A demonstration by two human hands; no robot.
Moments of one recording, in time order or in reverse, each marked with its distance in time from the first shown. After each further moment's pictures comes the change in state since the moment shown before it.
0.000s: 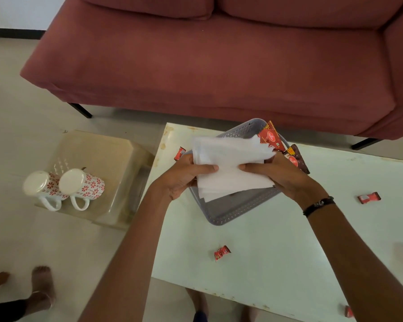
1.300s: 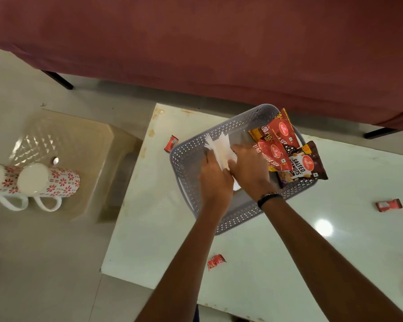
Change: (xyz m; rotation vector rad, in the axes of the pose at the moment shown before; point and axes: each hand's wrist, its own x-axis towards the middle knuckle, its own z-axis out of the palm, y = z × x) left_hand 0.100 -0.064 0.065 0.632 0.636 0.142; right_hand 0.104 0.064 0.022 -1.286 0.328 0.066
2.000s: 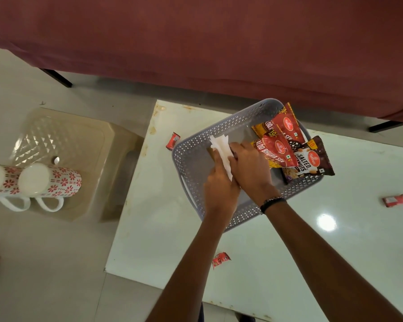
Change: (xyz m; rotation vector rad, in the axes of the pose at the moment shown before) left_hand -0.014 -0.020 0.008 0.123 -0.062 0.104; right_hand -0.005 -0.002 0.014 0.004 0.117 -0.099
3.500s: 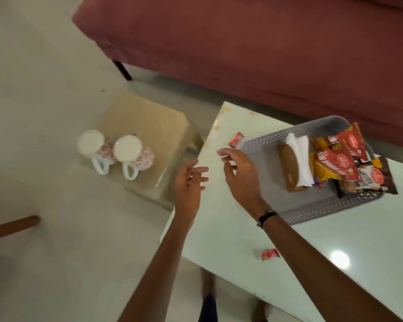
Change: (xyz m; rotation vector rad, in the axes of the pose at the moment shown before) left_hand -0.049 -0.146 -0.167 -0.878 0.255 -0.325; right_hand -0.049 -0.180 0.041 0.627 0.127 -0.193
